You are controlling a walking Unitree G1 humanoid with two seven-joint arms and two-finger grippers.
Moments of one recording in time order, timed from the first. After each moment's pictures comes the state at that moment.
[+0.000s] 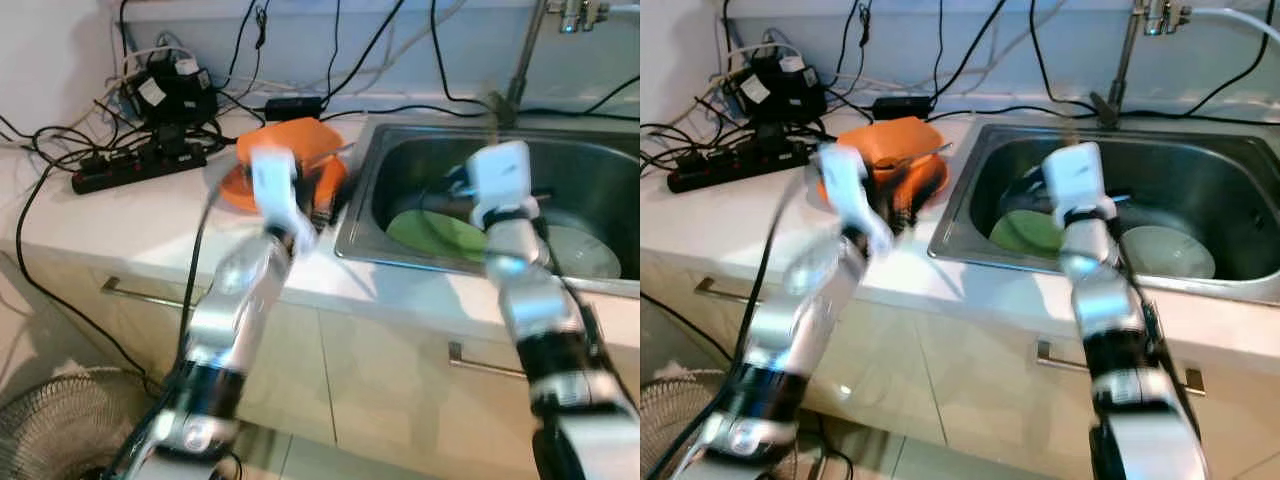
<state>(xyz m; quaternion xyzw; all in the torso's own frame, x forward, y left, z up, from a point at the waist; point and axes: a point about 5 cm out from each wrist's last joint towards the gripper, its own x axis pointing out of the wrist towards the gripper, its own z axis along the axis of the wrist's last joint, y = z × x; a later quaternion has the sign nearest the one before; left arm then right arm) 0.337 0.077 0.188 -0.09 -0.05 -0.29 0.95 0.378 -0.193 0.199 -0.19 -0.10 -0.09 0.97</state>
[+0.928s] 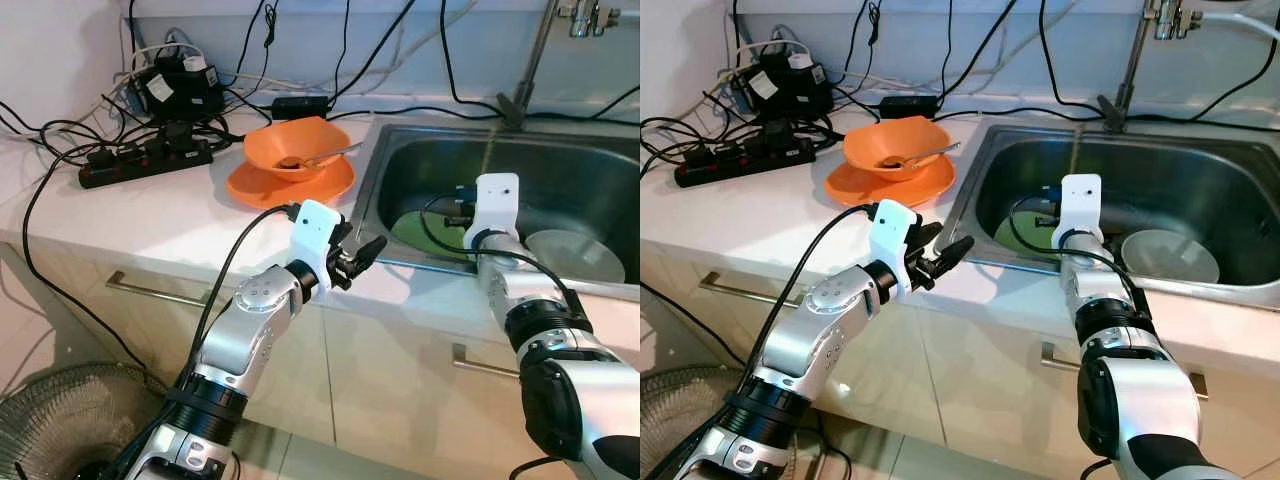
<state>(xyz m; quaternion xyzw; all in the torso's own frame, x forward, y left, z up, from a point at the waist) 0.322 0.054 0.158 -0.01 0.03 -0.36 0.93 0.393 -0.198 0.143 -0.06 0.10 -0.07 0.99</state>
